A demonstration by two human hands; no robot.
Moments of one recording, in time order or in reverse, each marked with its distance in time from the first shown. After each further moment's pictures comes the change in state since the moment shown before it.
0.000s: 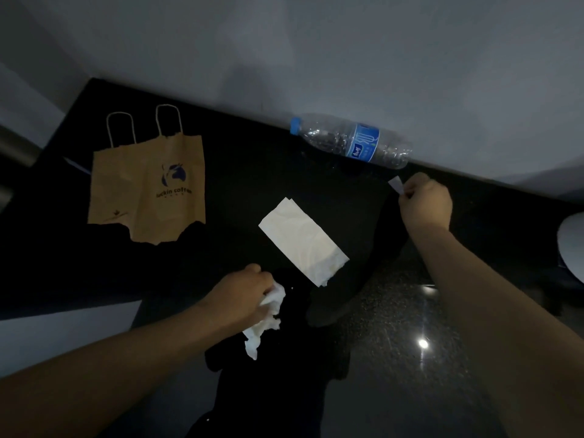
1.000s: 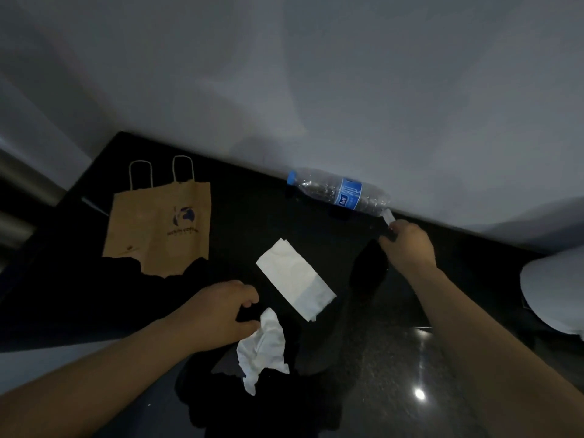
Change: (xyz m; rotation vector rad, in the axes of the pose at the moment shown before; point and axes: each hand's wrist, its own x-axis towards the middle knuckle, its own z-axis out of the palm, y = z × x) left_hand -0.040 0.017 -0.070 -0.109 0.068 -0.029; right_hand -0.015 -0.011 -0.050 0.086 -0.205 0.011
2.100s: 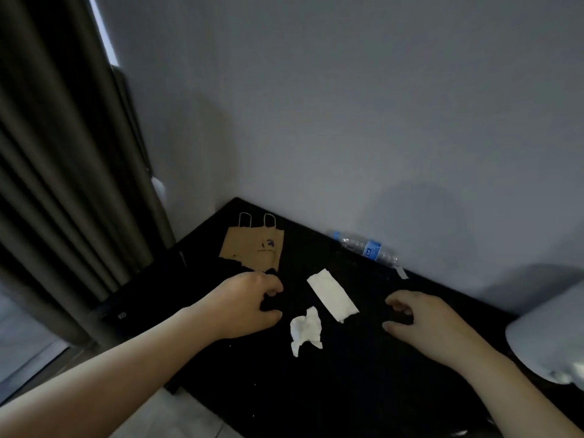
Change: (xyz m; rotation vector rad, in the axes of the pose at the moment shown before) left_hand -0.259 0.099 -0.031 0.055 0.342 -0.060; right_hand -0.301 -0.019 -0.134 -0.132 -0.165 -0.548
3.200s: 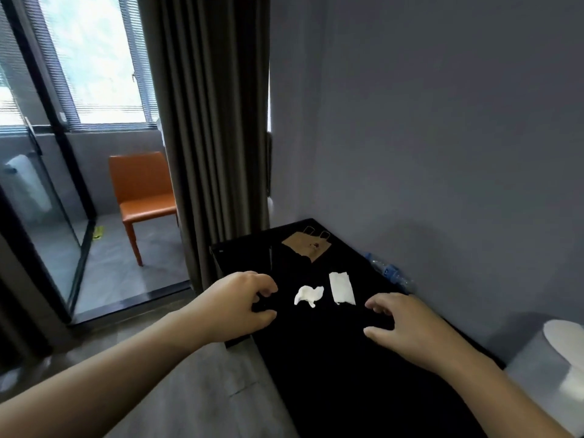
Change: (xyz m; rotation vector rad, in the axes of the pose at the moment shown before) left_hand -0.220 0.332 0.151 0.066 0.536 -0.397; right_hand -0.214 0.161 -0.082 -0.096 -0.015 -0.702
